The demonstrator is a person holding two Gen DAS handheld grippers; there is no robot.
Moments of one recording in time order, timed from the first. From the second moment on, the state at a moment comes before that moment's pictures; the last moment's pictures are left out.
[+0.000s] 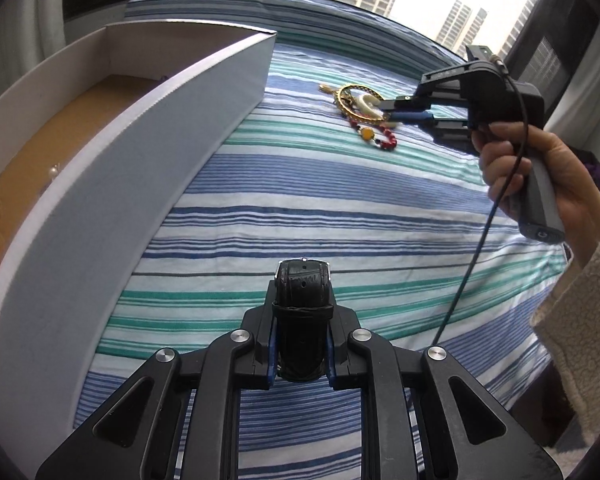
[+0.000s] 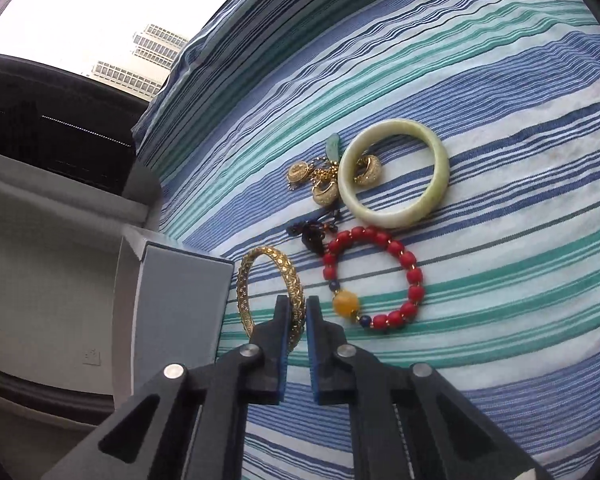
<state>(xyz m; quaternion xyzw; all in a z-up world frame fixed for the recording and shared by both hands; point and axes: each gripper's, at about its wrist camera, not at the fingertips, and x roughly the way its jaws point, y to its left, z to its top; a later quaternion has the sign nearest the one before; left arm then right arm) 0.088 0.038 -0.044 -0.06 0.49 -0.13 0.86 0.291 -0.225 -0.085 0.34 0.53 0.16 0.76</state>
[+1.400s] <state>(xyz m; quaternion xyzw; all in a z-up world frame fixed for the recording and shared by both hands) 0.048 0.063 0.059 -0.10 0.43 -0.15 0.89 0.099 -0.177 0.022 0.23 0.48 0.29 0.79</state>
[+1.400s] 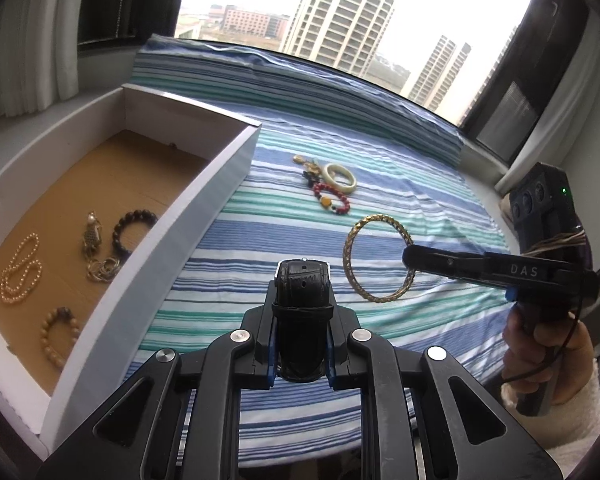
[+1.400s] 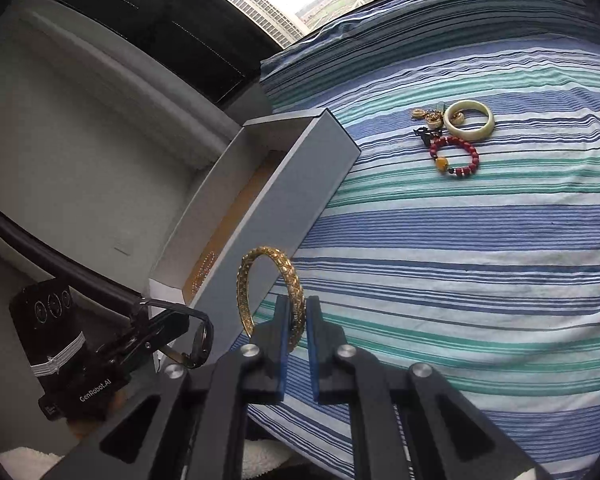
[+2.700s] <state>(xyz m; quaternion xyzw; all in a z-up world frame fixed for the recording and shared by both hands) 0.146 0.272 -0.017 -0.17 0.48 0.10 0.86 0.289 0.084 -0.007 0.13 0.54 0.34 0.76</state>
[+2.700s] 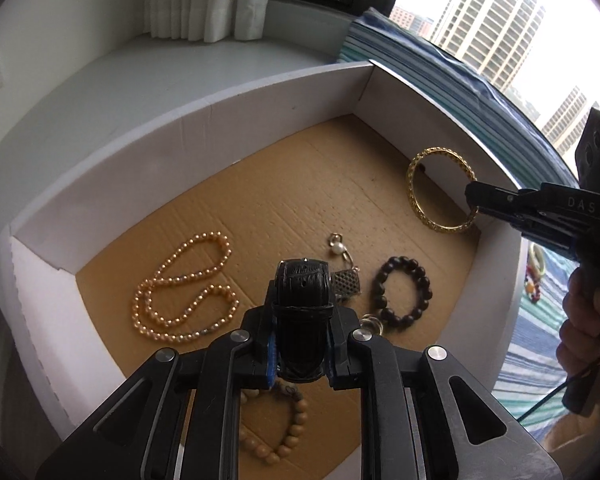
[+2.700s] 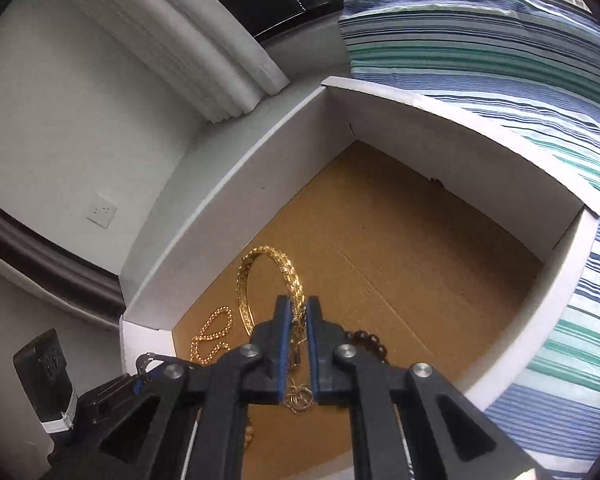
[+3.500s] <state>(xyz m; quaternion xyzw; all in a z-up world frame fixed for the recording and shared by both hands) 0.089 0.098 0.031 -0.09 0.41 -0.05 0.91 0.115 -0.084 0.024 -0.09 0.42 0.16 0.89</state>
